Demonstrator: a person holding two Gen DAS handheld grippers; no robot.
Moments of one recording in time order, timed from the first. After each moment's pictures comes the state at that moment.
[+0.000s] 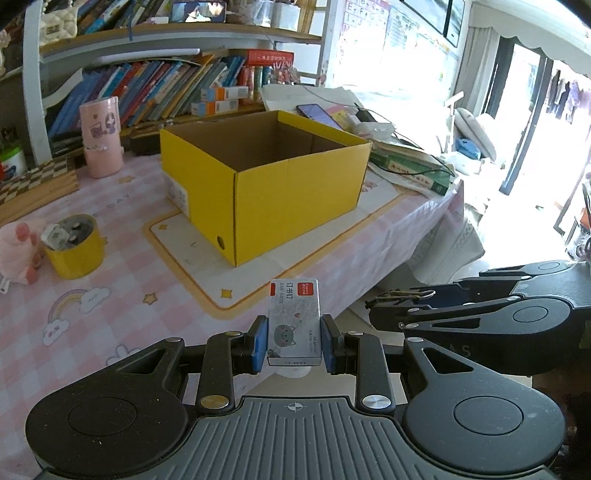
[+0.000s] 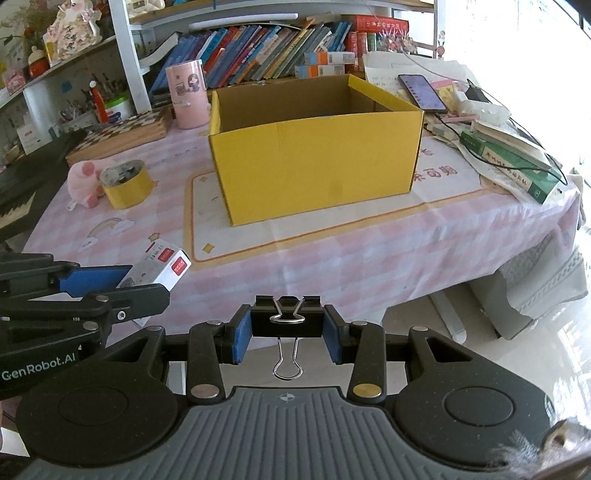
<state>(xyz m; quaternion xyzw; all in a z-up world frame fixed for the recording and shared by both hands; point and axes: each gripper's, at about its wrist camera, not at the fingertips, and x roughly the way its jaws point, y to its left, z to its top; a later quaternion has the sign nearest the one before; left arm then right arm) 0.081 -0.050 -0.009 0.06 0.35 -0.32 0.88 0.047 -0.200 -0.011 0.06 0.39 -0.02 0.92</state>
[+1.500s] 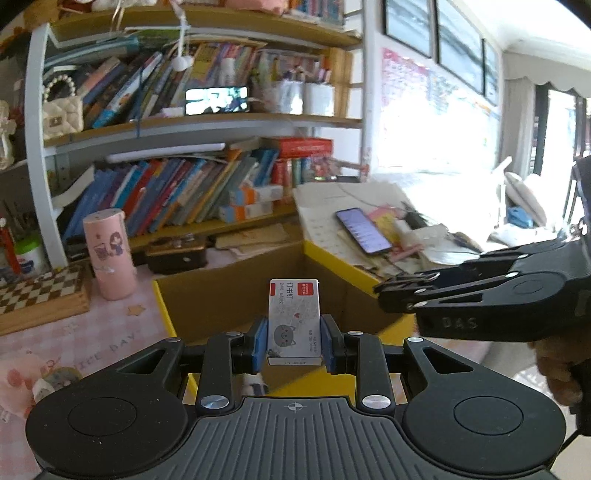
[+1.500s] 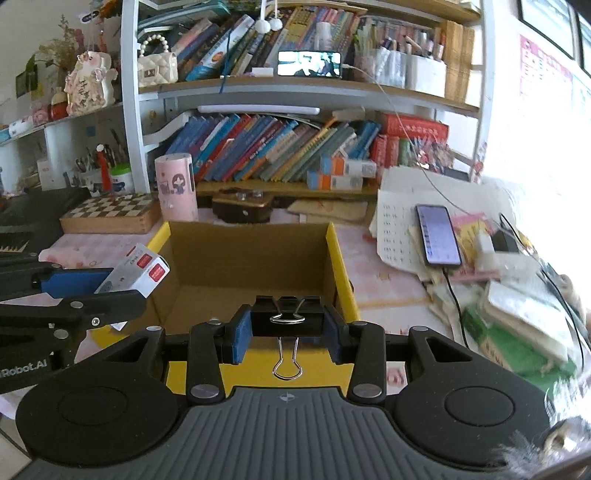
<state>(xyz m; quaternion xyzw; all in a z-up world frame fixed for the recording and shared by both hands) 0.183 -0.162 0.050 0.05 0.23 -0.23 0.94 0.195 -0.333 0.060 -0.03 0.27 0.07 0.96</state>
